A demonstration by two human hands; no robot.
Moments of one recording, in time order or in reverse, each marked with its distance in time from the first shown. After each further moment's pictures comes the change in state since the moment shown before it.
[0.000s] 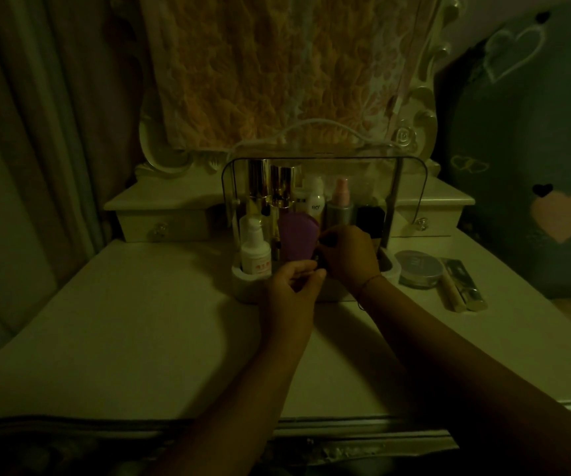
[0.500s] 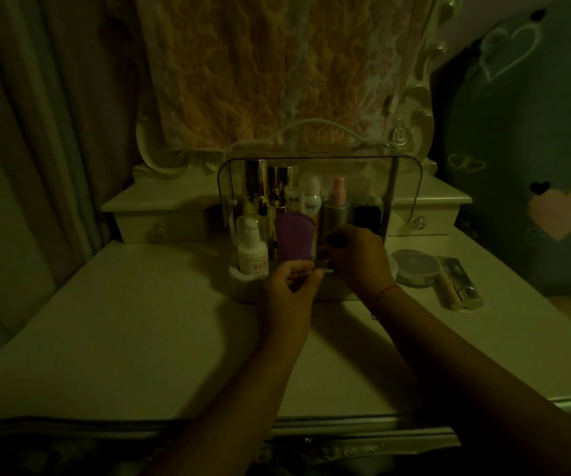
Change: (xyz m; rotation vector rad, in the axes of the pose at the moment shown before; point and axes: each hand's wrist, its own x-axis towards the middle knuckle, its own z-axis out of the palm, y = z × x) left_hand 0.000 -0.001 -0.001 -0.001 -0.014 0.005; right_hand -0.018 0.001 -0.019 0.040 0.037 -0.044
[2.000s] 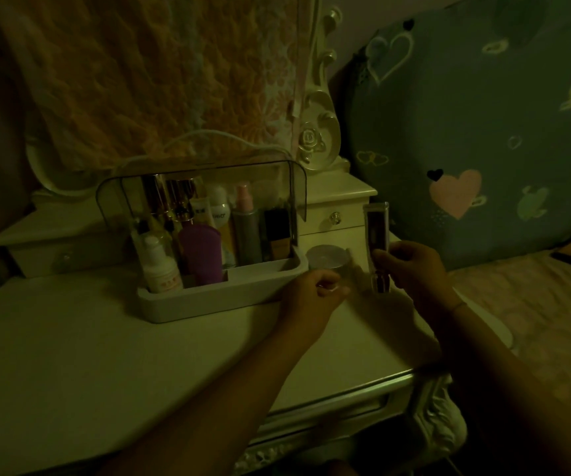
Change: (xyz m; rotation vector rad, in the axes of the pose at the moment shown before) left_hand -0.025 -0.017 0.125 0.237 -0.486 -0.041; right_hand -0.051 0.117 -0.147 0.366 0.183 0.328
